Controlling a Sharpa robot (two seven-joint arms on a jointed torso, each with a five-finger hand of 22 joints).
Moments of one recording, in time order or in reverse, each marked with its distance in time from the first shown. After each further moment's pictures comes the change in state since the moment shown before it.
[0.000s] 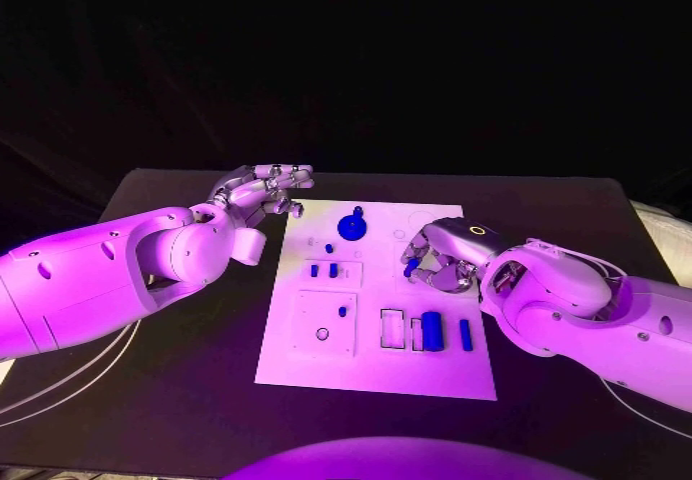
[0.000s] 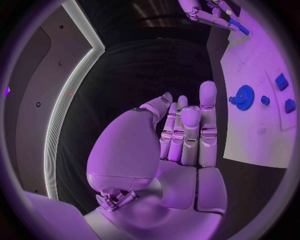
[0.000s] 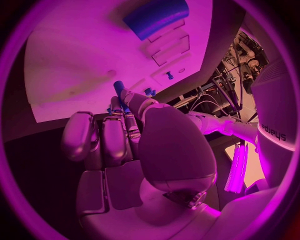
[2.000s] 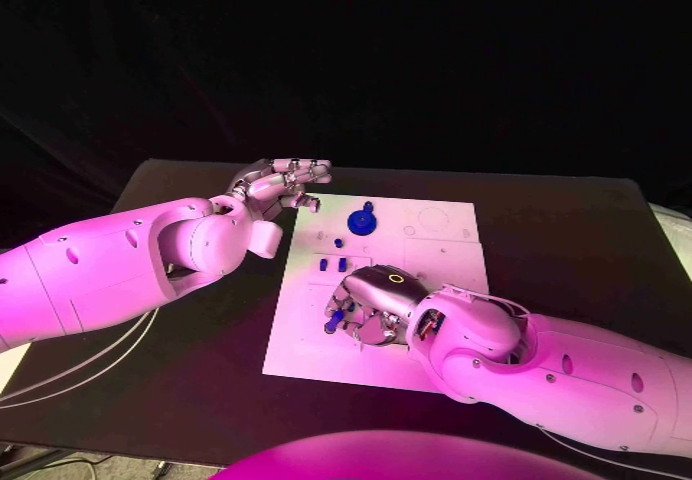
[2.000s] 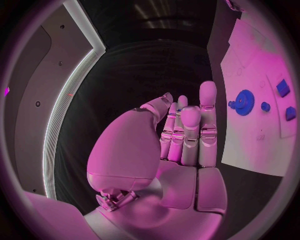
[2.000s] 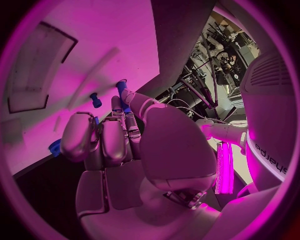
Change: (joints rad) left arm -0.002 0.022 0.000 -0.008 -0.001 0.006 -0.003; left_hand 0.004 0.004 0.000 0.000 0.000 0.000 0.000 0.000 0.000 -0.004 -0.004 0.004 0.000 0.000 0.000 0.000 -0.002 0.000 0.000 0.000 -0.004 -0.002; right arm -0.116 0.270 -0.031 -0.034 -0.008 0.027 0.053; right_hand -0.025 -0.016 0.001 0.004 0.040 0.000 0.004 -0.018 -0.002 0.009 -0.002 -0.023 0.027 0.000 0.000 0.004 0.002 0.000 0.000 0.000 0.005 0.000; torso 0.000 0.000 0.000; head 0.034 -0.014
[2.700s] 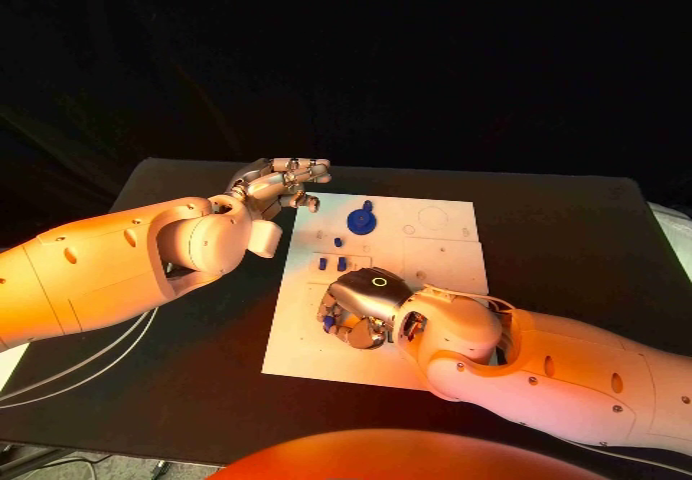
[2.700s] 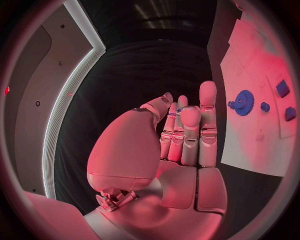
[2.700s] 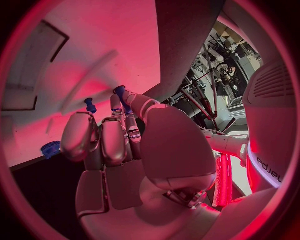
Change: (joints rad) left arm 0.000 0.000 0.000 0.001 0.000 0.001 -0.003; left_hand 0.000 0.000 -0.003 -0.003 0.000 -0.003 0.003 0.000 0.000 -0.004 0.004 0.000 0.001 0.000 0.000 0.000 -0.002 0.000 0.000 0.000 0.000 -0.001; right arm 0.007 0.049 -0.009 -0.019 -0.077 0.083 -0.031; right_hand -0.023 -0.002 -0.016 0.014 0.002 -0.019 0.013 -0.010 -0.002 0.012 -0.016 -0.024 -0.001 0.002 0.003 0.000 -0.004 0.000 -0.002 0.002 -0.001 -0.008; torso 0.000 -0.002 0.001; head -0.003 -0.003
